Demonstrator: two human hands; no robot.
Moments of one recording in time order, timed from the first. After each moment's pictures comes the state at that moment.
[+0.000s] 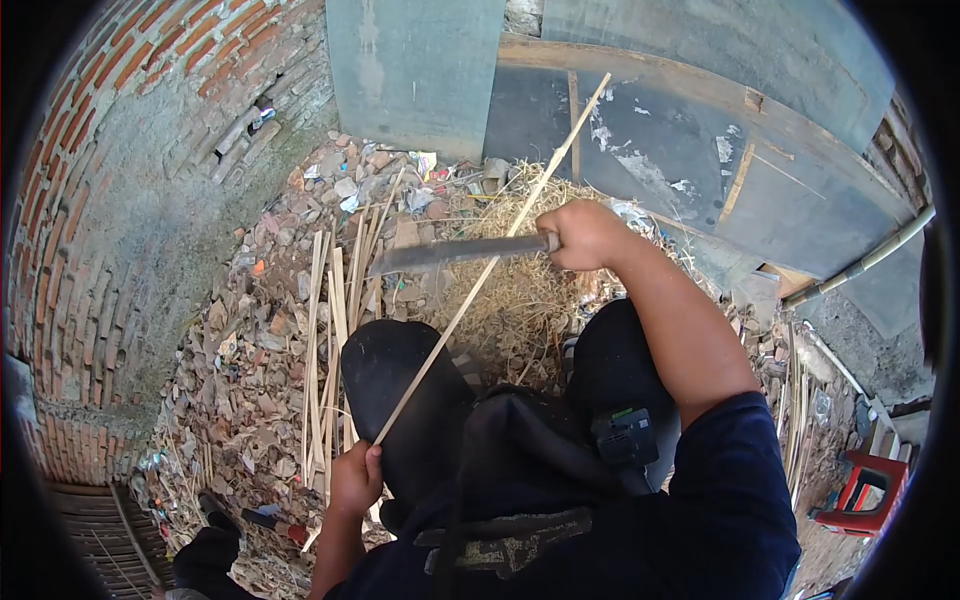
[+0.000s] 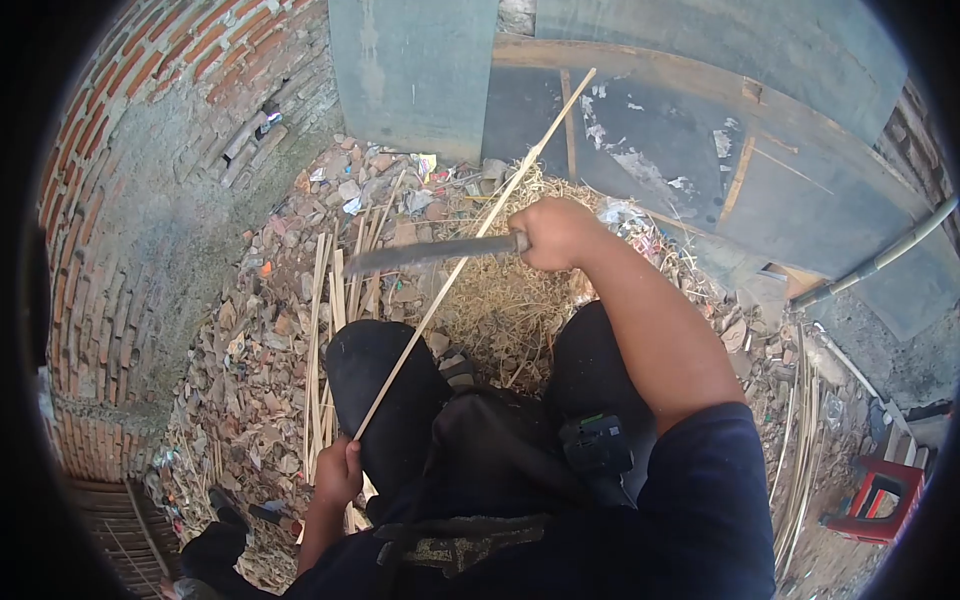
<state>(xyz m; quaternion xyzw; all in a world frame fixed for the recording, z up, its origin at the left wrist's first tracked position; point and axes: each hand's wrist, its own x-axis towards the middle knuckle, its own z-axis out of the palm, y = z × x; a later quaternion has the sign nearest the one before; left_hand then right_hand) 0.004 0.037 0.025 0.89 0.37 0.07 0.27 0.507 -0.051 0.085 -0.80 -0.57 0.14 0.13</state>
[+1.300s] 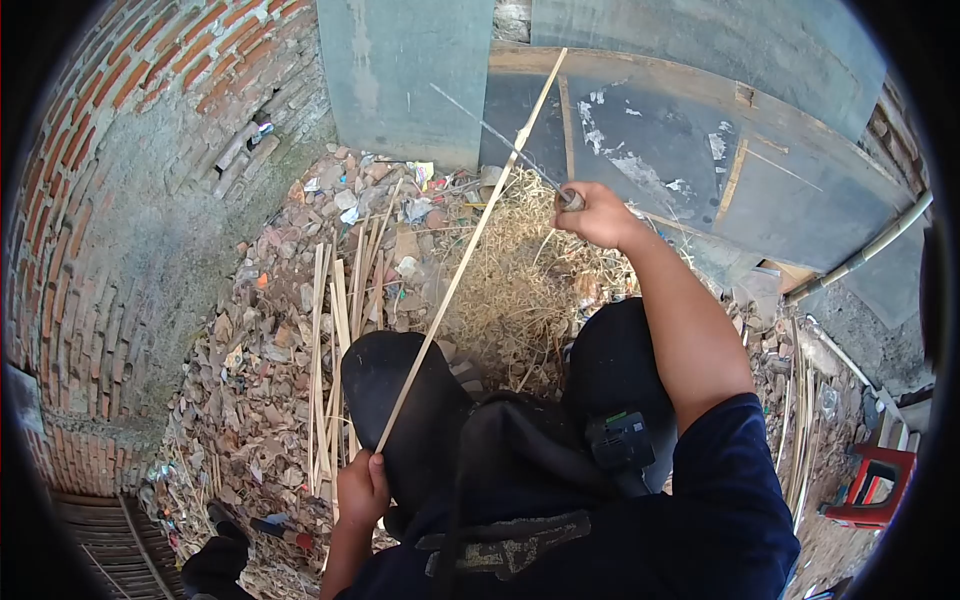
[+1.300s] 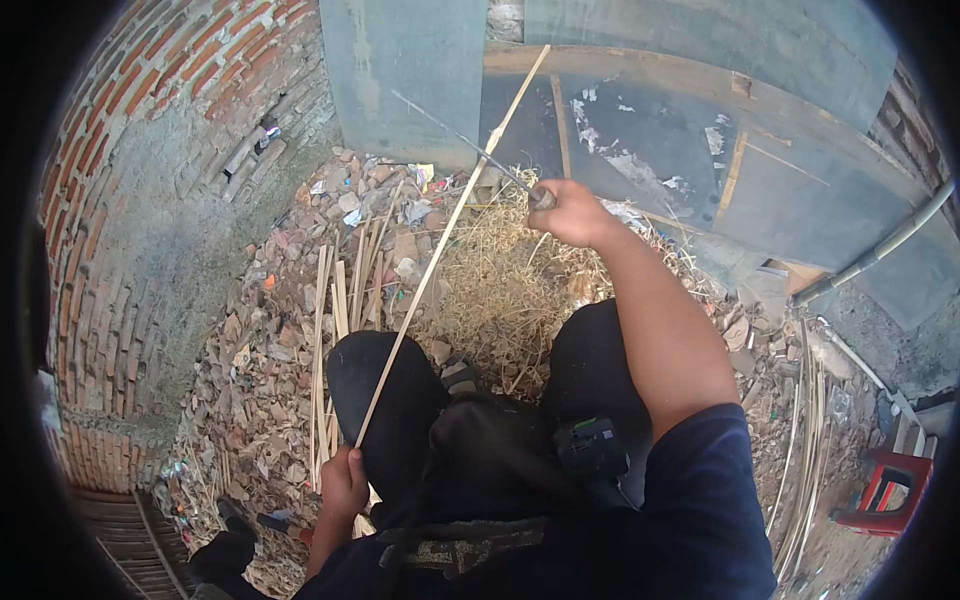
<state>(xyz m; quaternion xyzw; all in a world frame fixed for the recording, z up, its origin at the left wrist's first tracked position) 0.012 0.019 0.040 0.88 0.40 0.08 0.25 0.547 -0.061 0.073 -0.81 -0.37 0.26 0.38</state>
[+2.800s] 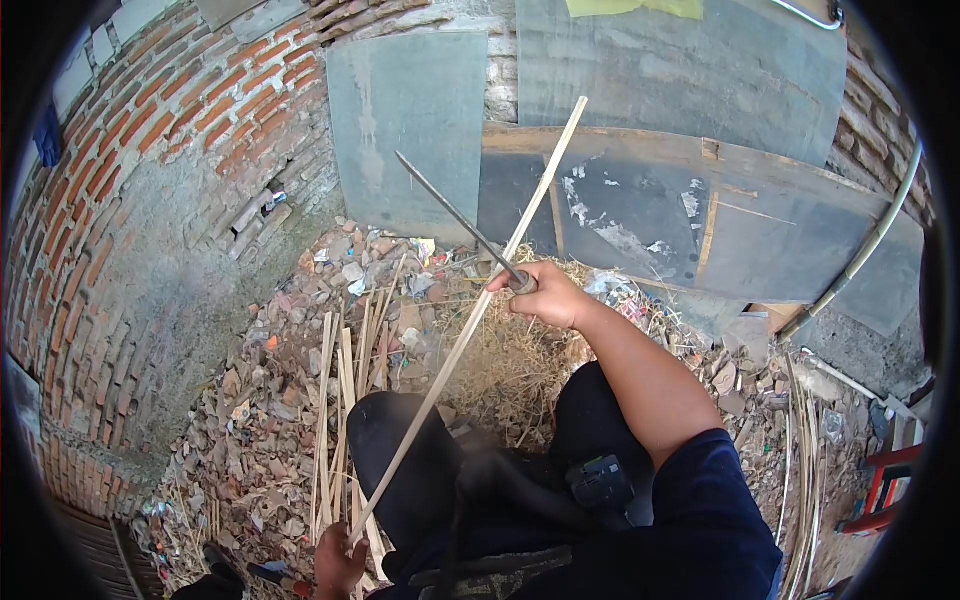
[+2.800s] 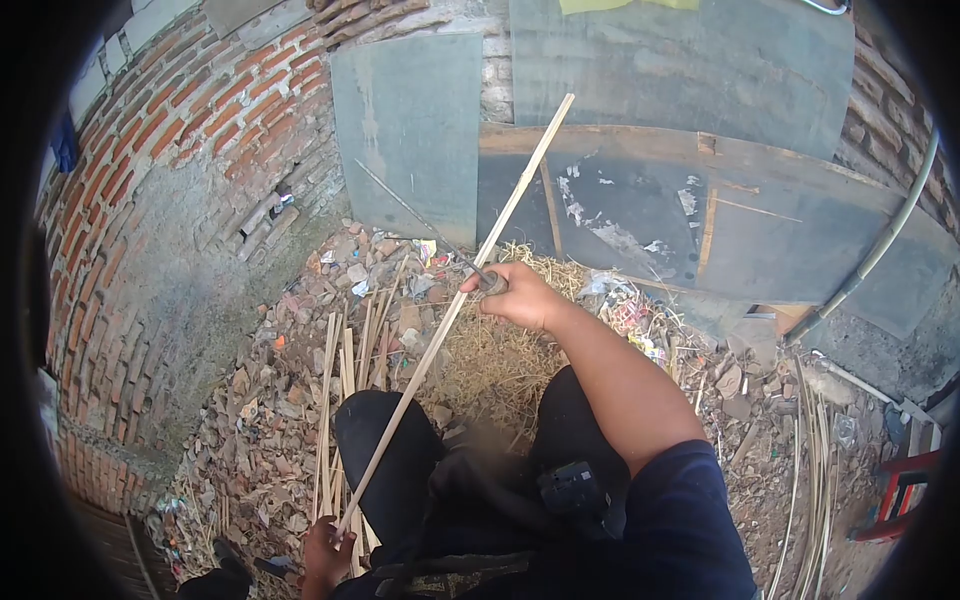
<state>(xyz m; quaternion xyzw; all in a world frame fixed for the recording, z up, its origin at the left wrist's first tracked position) -0.089 0.015 0.018 0.86 0.46 0.09 0.19 0.501 -0.054 0.100 -0.62 -0.43 0.36 0.54</state>
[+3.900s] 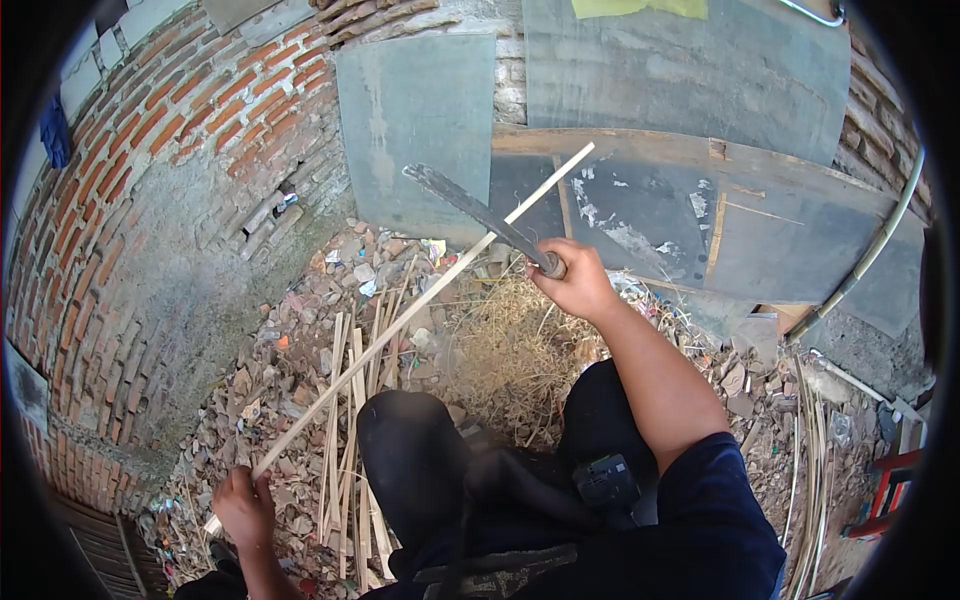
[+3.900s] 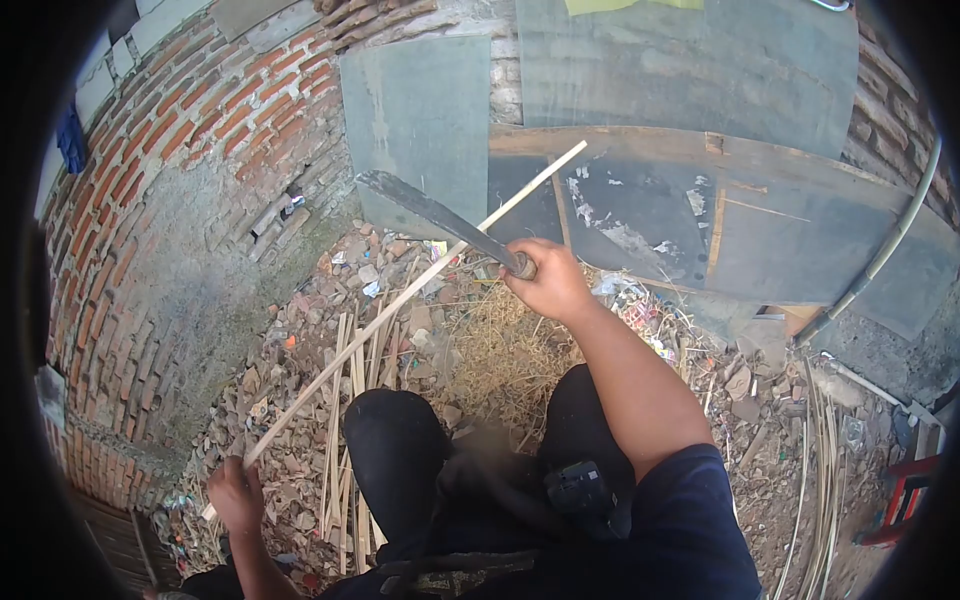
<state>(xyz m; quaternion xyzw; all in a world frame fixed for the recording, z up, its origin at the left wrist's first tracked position) -0.053 0.103 0.164 0.86 0.41 0.18 -0.25 0.513 -0.063 0.101 -0.69 -0.49 -0.04 0.54</state>
